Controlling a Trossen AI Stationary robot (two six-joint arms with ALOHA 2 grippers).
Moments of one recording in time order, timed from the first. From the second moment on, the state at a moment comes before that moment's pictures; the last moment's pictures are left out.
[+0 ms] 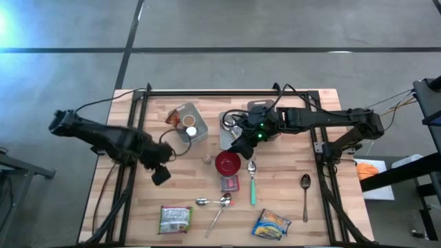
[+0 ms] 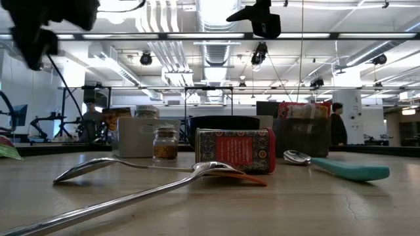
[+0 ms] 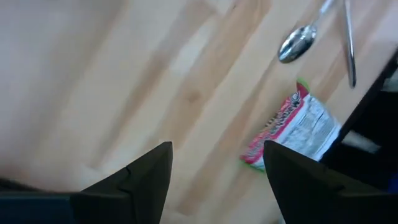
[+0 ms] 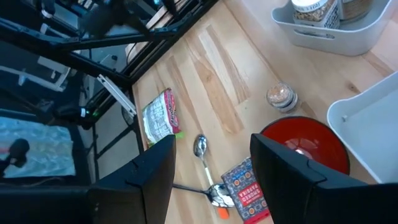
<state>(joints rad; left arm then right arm) -0.25 1.13 0.99 -1.16 0.16 -0.90 -0.02 1.49 1.36 -0.51 -0.23 0.76</state>
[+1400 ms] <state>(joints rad) -0.71 1.28 0.51 -0.28 0.21 -1.99 0.01 1.49 1.36 -0.52 -0.24 0.73</state>
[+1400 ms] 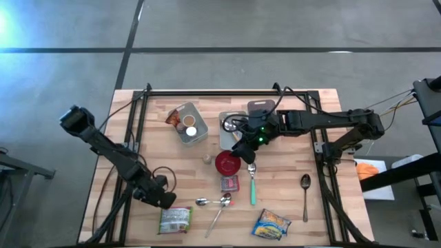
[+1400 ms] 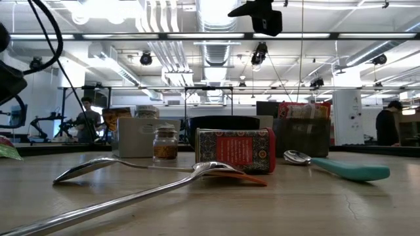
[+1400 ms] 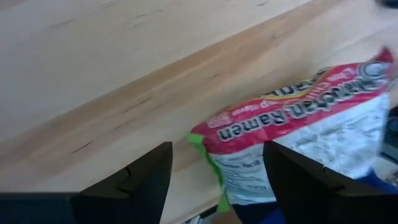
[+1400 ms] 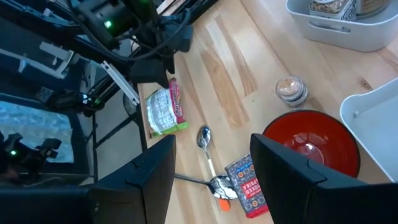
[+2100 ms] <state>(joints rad) -0.71 1.35 0.47 -0.12 0.25 -1.88 0.01 1.48 1.37 -0.52 -0.24 0.73</state>
